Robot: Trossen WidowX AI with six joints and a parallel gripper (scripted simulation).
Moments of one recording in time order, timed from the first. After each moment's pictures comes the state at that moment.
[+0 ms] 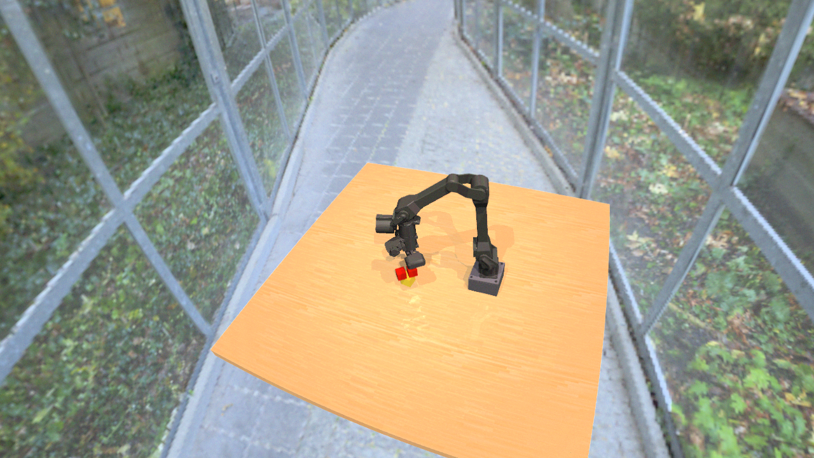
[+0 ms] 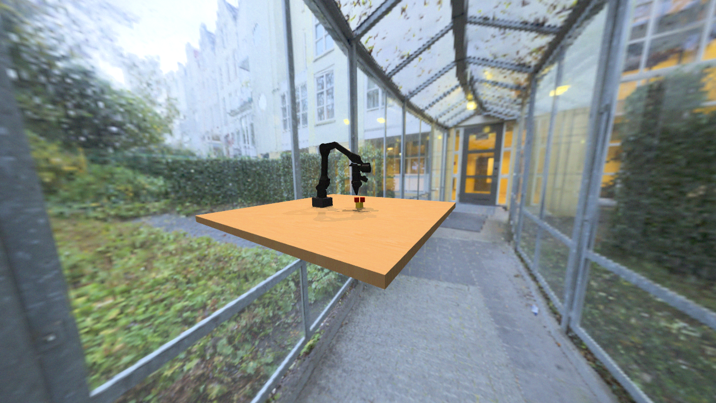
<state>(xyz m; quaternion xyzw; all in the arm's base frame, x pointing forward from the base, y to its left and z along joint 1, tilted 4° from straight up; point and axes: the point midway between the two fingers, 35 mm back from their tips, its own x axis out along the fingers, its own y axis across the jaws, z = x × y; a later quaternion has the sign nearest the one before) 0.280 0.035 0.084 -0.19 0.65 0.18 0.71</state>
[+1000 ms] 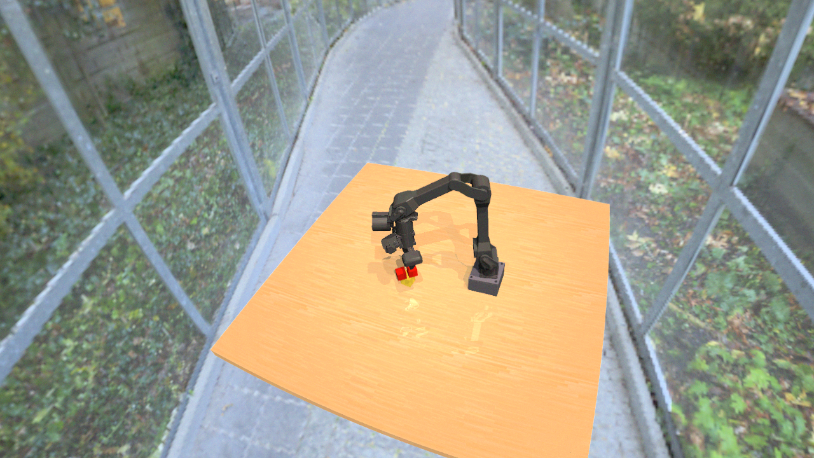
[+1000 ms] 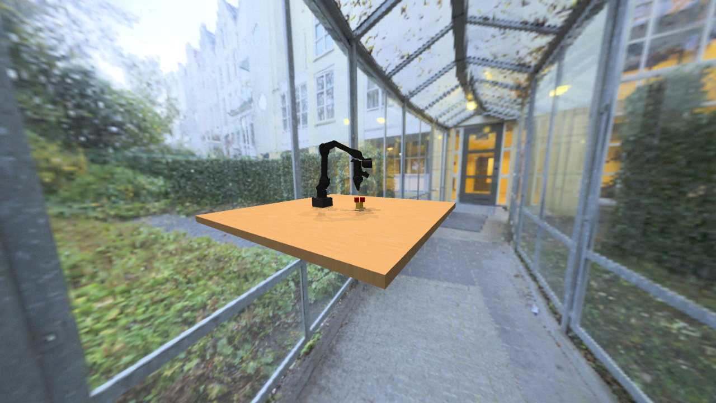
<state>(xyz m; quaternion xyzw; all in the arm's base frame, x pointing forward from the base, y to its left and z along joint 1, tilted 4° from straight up) 0.280 0.054 0.115 -0.19 0.65 0.18 0.71</state>
